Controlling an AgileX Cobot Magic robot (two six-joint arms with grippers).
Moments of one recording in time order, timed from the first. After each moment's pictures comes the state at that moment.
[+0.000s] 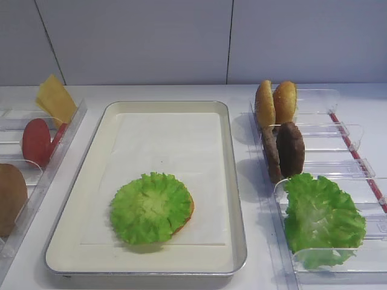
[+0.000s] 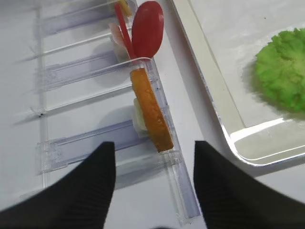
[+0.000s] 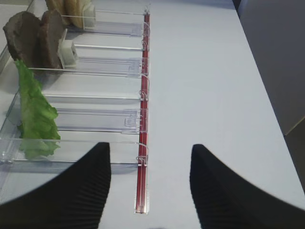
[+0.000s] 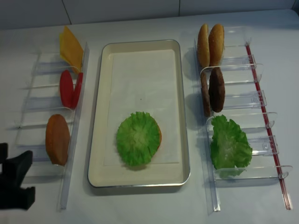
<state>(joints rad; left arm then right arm) -0.11 0.49 -0.60 0.01 0.95 0.12 -0.04 -0.02 -0.47 0.04 1.15 -0.06</state>
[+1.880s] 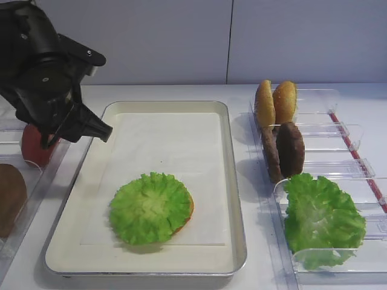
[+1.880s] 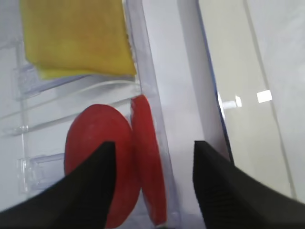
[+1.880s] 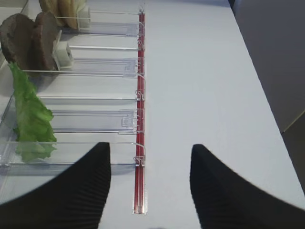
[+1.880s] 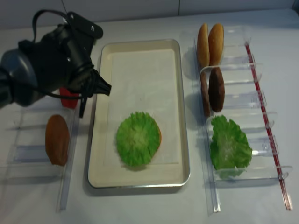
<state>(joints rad) -0.48 1.66 -1.10 0.76 0.83 -0.69 -0.04 -0.02 -0.47 0.03 1.15 -0.03</state>
